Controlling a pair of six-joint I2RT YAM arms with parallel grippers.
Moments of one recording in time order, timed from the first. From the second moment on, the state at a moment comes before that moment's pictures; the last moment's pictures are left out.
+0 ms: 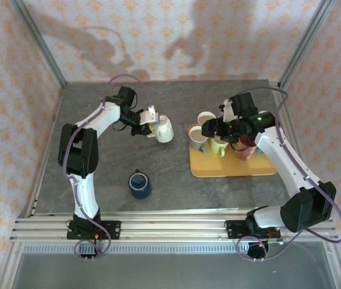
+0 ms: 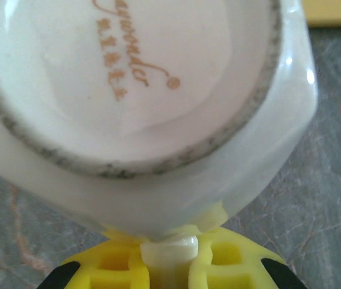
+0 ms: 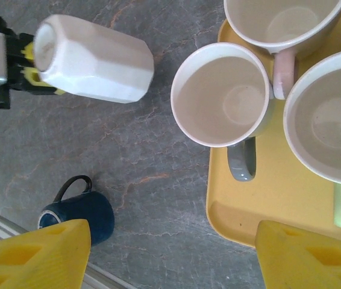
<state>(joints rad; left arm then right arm) -0.18 1.97 1.55 -0.81 0.67 1.16 0.31 1.34 1.29 -0.94 -0.40 0.43</state>
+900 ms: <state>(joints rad) -0.27 1.38 1.39 -0.38 0.77 0.19 0.31 1.29 1.24 -0.46 -0.87 0.46</state>
